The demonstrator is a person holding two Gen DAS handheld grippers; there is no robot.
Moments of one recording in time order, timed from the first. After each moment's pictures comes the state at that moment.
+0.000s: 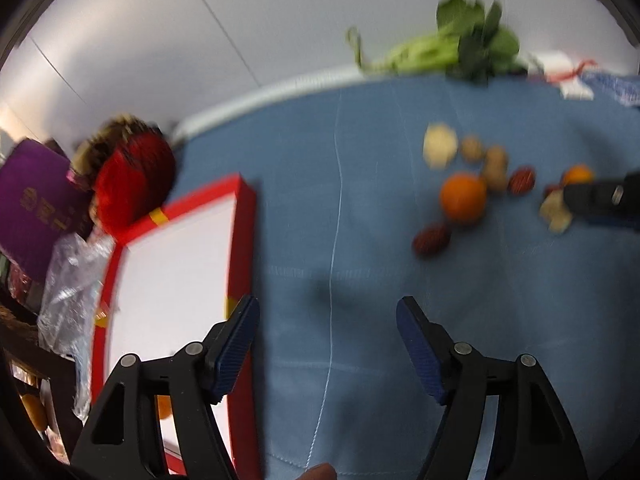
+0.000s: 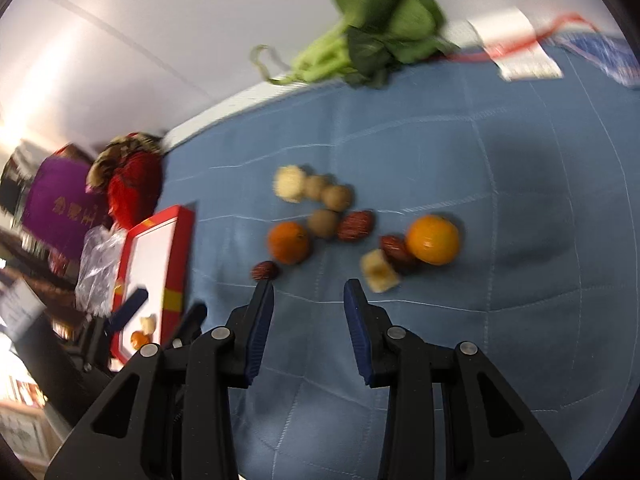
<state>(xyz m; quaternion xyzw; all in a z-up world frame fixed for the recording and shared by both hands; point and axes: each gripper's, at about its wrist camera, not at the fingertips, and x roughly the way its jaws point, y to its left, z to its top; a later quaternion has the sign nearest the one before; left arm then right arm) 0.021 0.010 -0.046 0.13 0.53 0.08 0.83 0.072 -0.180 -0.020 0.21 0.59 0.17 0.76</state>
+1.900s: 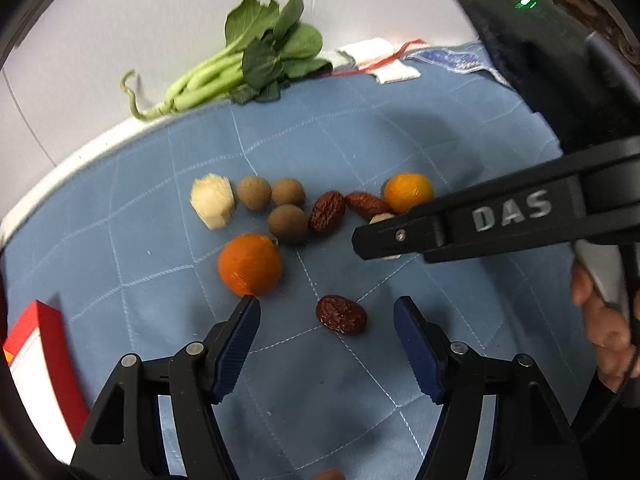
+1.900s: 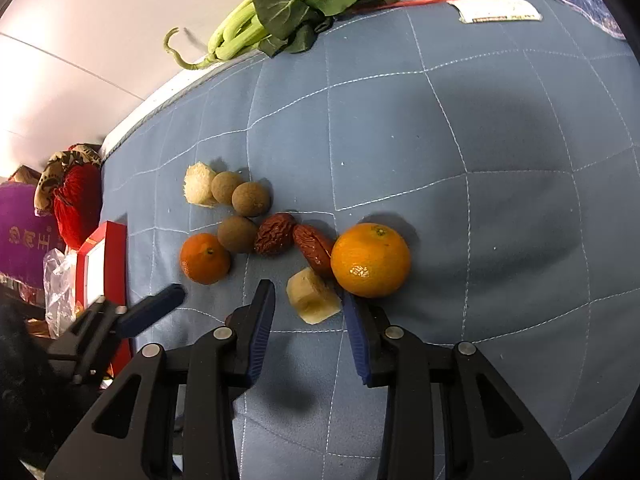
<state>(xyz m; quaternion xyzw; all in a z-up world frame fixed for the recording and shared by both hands) 0.056 -0.048 -0.061 0.11 0.52 -0.25 0.81 0.099 -0.185 -0.059 0.20 0.63 0.12 0.74</state>
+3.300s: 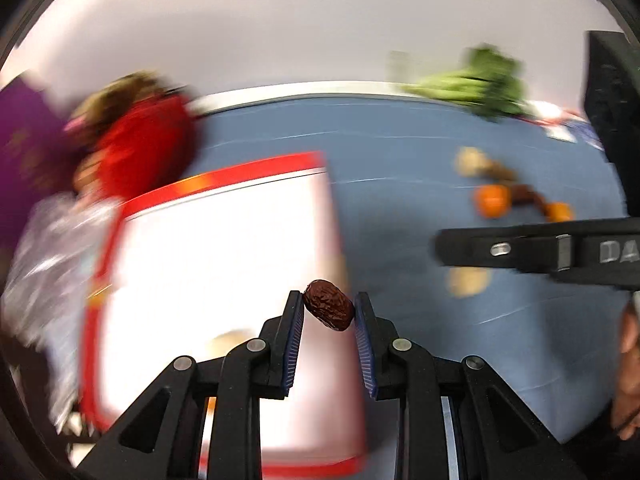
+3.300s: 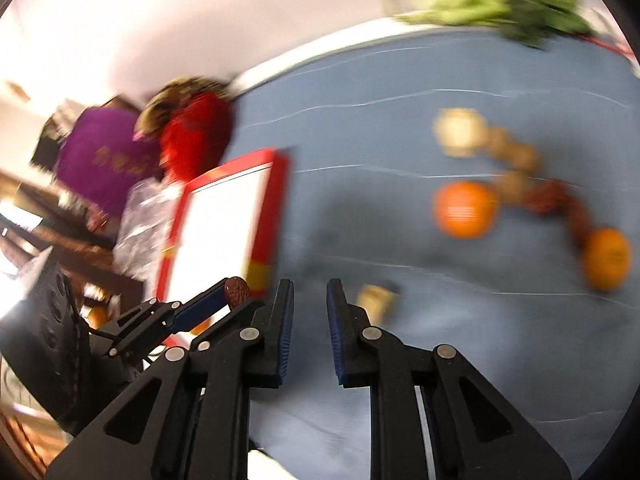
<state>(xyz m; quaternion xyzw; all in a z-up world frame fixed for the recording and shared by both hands) -0.032 0.125 -0.006 0.04 0.51 0.05 0.86 0.061 -0.029 -0.014 0.18 0.58 0.33 0.72</state>
